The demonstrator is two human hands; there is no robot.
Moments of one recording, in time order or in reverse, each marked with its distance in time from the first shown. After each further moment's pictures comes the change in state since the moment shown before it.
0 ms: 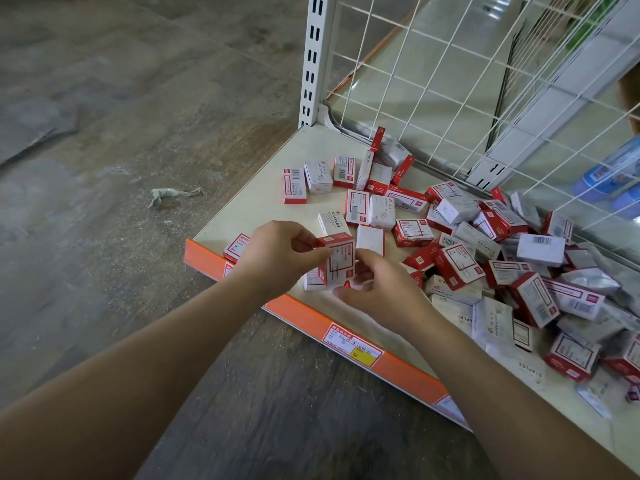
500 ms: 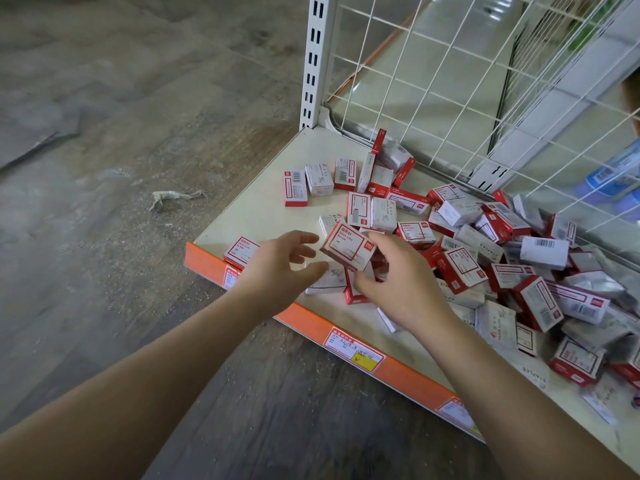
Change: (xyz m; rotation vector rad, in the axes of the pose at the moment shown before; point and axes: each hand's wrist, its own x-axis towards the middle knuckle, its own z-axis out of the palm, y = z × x) left_hand -0.008 -0.010 0.007 -0.062 -0.023 -0.006; right_hand 0.003 0.006 -0.013 -0.083 0.215 -0.190
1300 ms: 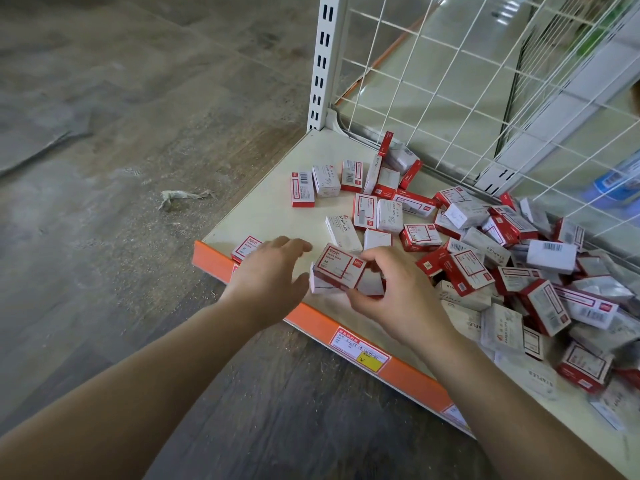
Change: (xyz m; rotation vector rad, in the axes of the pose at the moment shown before) left_hand -0.008 -0.014 -0.009 0.484 0.042 0.189; right_hand -0.014 -0.004 0.008 -0.093 -0.006 -0.082
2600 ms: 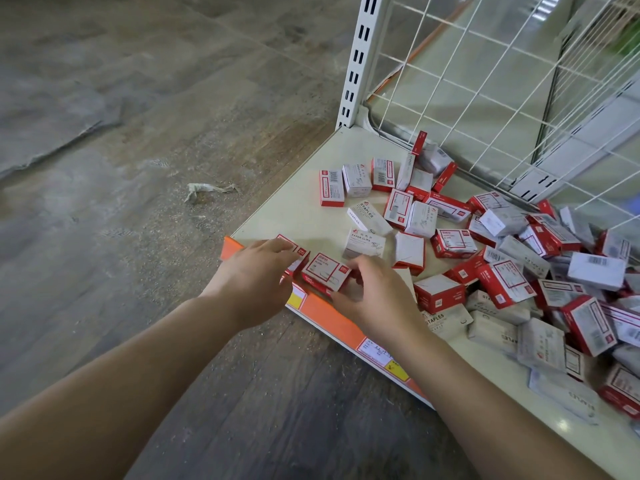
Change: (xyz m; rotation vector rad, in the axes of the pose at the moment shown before) left_hand -0.009 -0.045 -0.016 0.203 -0.106 -0.013; right_hand 0.023 -0.027 0.047 0.002 -0.127 0.087
